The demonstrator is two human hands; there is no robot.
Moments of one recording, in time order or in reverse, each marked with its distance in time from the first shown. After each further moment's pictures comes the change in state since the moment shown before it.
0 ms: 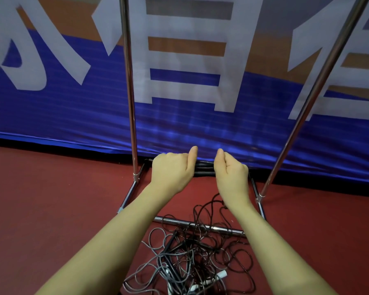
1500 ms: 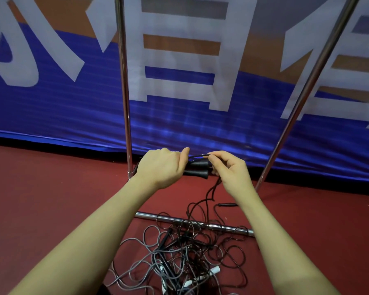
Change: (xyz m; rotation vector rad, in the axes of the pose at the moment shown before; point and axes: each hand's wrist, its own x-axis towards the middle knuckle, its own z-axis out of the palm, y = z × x) left_hand 0.000 -0.006 -0.026 0.102 -0.266 0.117; right_hand 0.006 0.007 -0.024 0.380 -0.279 0.153
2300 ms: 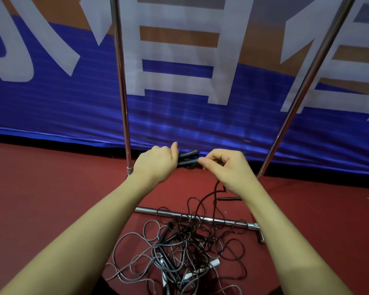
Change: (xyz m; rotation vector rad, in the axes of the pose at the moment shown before) left_hand 0.005 -0.008 0.022 -0.137 -0.117 -0.257; right_hand -0.010 -0.023 -0.007 -0.280 -0.158 -0.051
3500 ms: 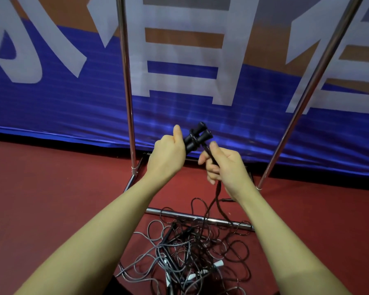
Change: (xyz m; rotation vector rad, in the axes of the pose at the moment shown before) left_hand -0.011 0.029 -0.027 -0.662 0.179 -0.200; right_hand 0.008 -0.007 0.022 0.579 -0.060 0.190
